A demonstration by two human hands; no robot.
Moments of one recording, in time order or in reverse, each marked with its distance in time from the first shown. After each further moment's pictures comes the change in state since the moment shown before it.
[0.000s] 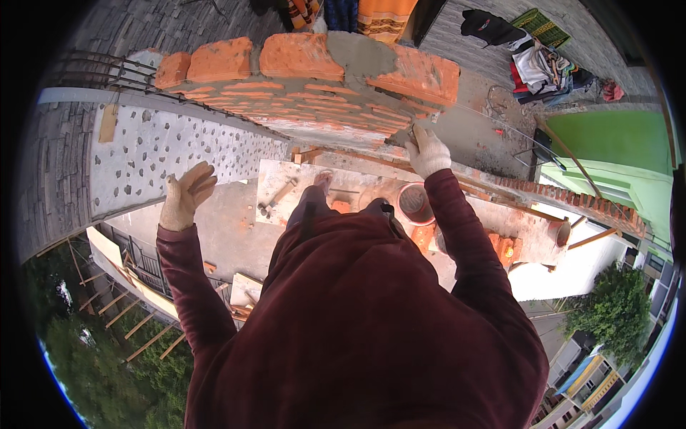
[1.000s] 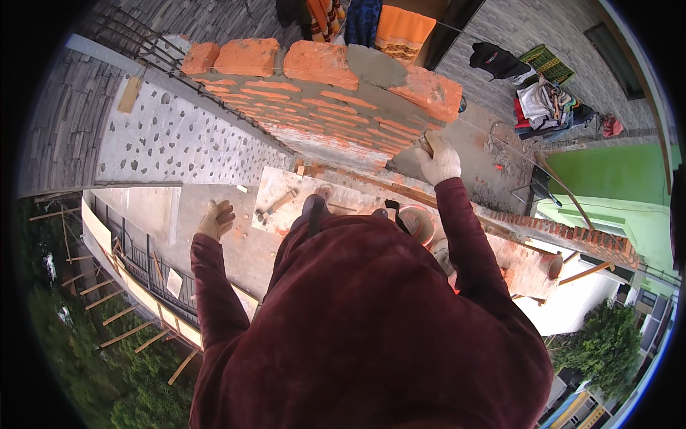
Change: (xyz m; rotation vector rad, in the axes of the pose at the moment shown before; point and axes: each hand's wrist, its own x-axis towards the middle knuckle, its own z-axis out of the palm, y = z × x) left_hand -0.043 -0.197 -0.027 -0.151 0.343 -0.367; right_hand 0.002 0.004 -0.038 0.103 0.190 -0.132
